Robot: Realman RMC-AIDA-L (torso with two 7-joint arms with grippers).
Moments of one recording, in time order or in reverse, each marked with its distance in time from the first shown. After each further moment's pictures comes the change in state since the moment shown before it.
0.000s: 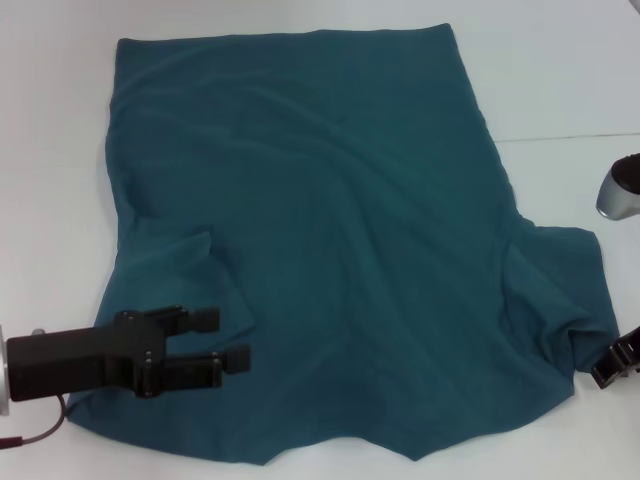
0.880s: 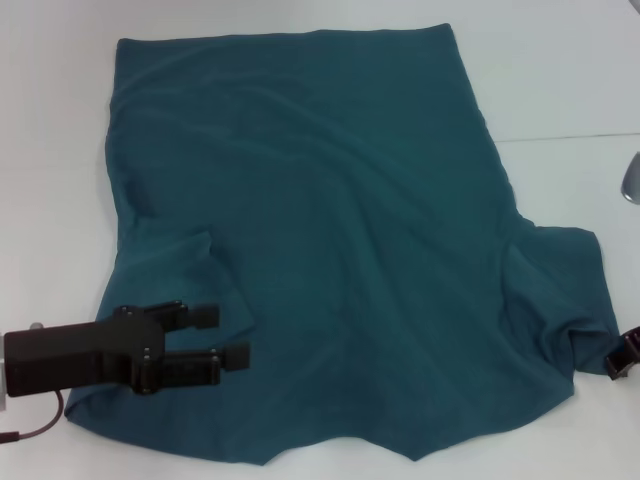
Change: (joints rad) left arm -0.006 0.003 -0.001 0.017 0.001 0.014 -0.002; right arm -0.008 -0.002 0.073 -0.062 0.002 -0.060 -0.039
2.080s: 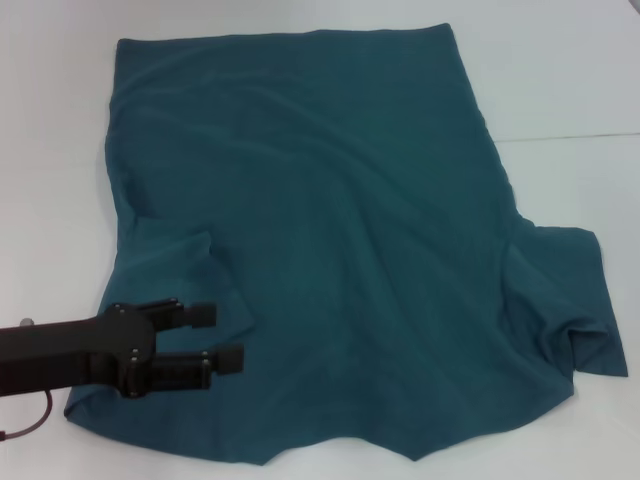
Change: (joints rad) left arm 0.000 0.014 -0.007 0.018 -0.017 0.059 -0.003; right arm -0.016 0.004 0.276 -0.176 0.003 -0.232 -0.146
